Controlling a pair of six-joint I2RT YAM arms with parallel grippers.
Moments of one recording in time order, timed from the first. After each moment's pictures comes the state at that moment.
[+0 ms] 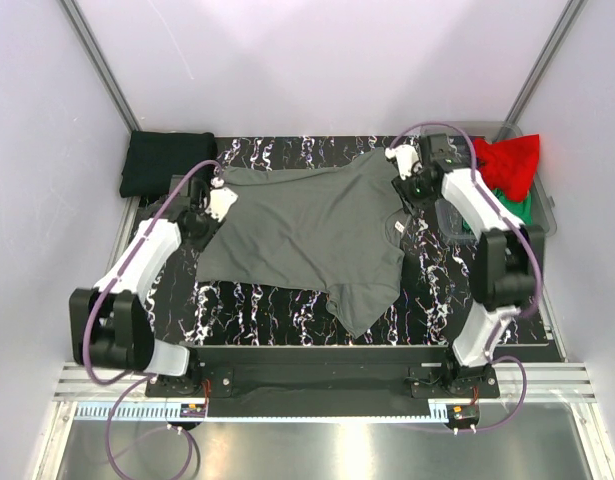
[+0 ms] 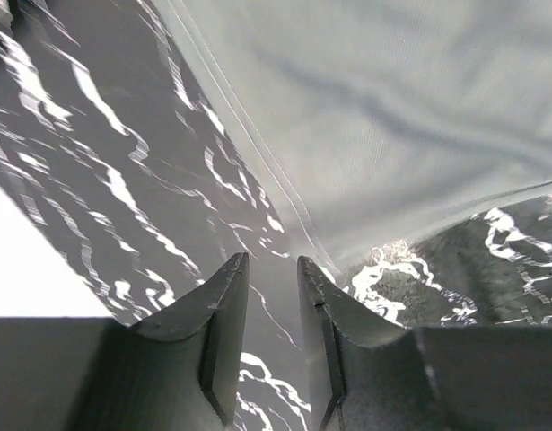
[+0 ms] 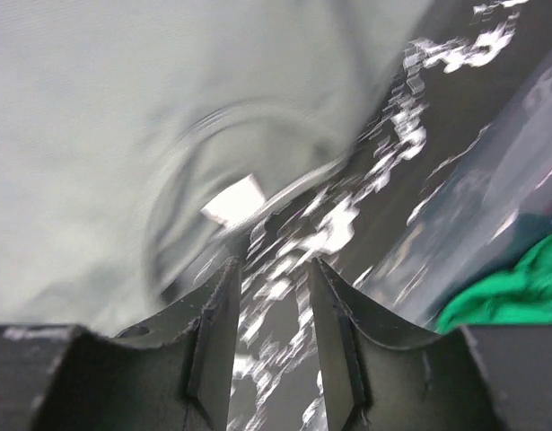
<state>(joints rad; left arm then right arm) -0.09 1.43 1.04 -0.71 0.00 0.56 0.14 1.90 1.55 -0.71 -0.10 -0.46</state>
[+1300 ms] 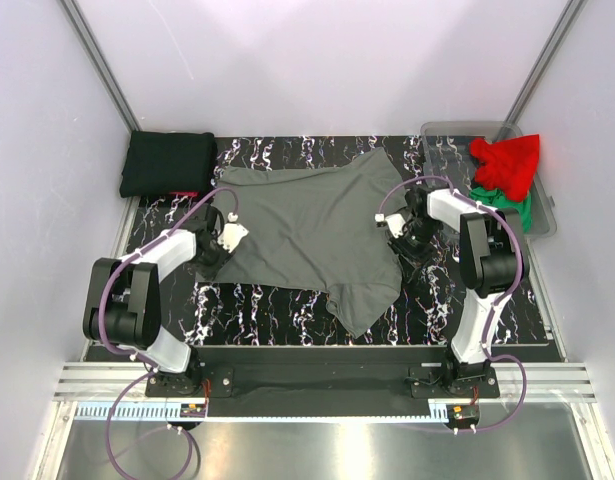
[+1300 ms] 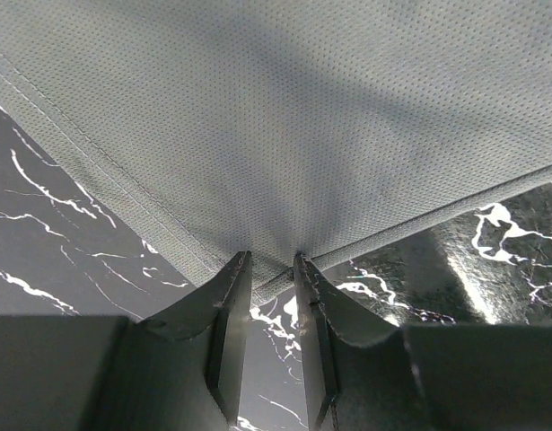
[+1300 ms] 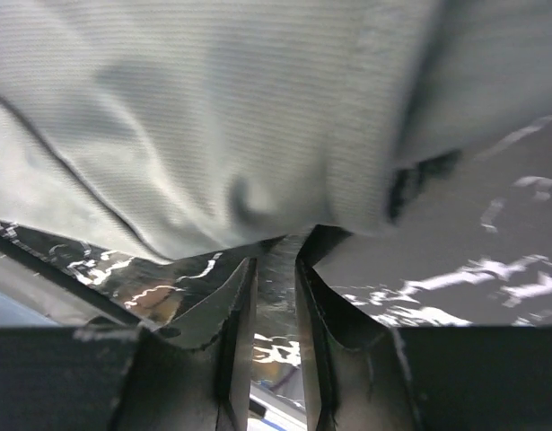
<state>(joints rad) -0.12 1.55 0.85 -0.60 0.02 0.58 0.16 1.96 1.28 -1.03 -0.28 -0.55</state>
